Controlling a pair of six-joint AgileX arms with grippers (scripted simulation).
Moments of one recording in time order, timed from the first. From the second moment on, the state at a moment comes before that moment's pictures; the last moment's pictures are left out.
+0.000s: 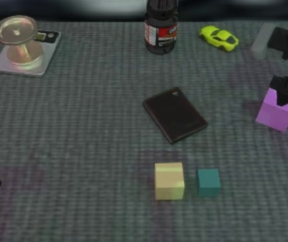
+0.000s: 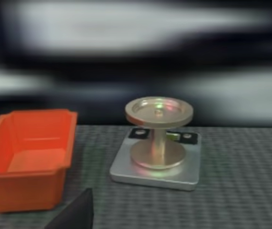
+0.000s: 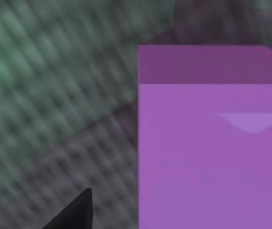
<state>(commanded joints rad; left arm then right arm) 0.02 0.00 0.00 0.00 0.00 0.00 0.11 2.28 2.00 -1.29 0.00 -0.95</state>
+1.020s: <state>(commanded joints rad) 0.02 0.00 0.00 0.00 0.00 0.00 0.11 2.36 1.77 -0.98 0.00 -0.95</state>
